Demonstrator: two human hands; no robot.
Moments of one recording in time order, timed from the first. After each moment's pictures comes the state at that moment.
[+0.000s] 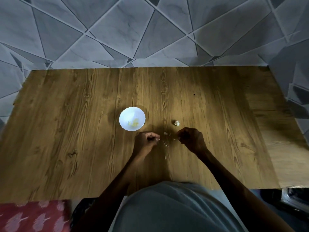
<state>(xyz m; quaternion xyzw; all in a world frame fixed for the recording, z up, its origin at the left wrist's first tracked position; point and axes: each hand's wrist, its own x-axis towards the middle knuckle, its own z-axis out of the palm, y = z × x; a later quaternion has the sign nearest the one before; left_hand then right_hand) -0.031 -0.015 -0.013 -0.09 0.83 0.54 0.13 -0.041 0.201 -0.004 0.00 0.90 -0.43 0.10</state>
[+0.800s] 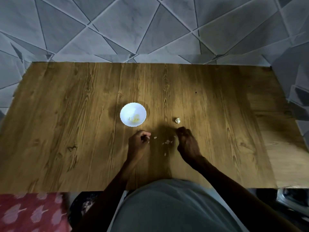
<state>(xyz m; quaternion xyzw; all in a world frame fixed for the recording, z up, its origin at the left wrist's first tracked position) -0.014 -0.033 -0.039 -0.12 0.87 0.48 0.03 -0.015 0.183 -0.029 -0.12 0.97 -0.18 0.03</state>
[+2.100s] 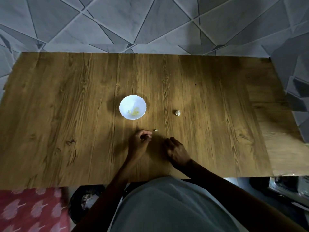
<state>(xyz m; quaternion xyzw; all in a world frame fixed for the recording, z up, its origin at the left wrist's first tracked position) 0.007 -0.030 -0.037 -0.18 0.78 0.59 0.11 0.031 0.152 -0.049 -0.31 0.94 -0.15 -0.03</state>
